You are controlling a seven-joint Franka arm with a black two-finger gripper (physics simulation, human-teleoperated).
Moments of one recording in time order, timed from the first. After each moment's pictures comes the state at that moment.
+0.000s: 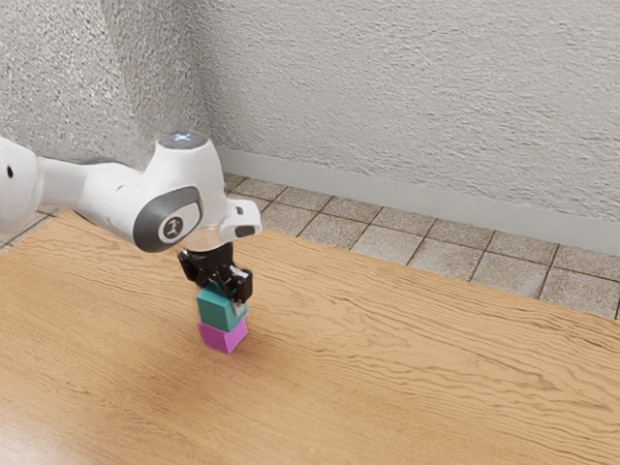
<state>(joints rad) -0.15 0.04 0.04 -2.23 0.09 2.31 -0.10</state>
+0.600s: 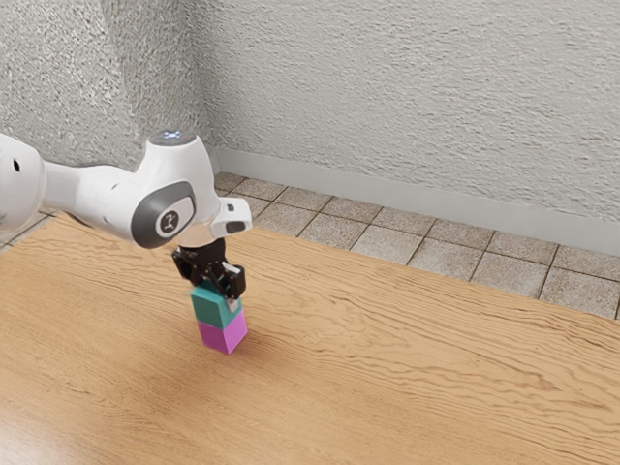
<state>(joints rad) -0.11 0.08 0.08 -2.20 0.02 2.32 -0.02</state>
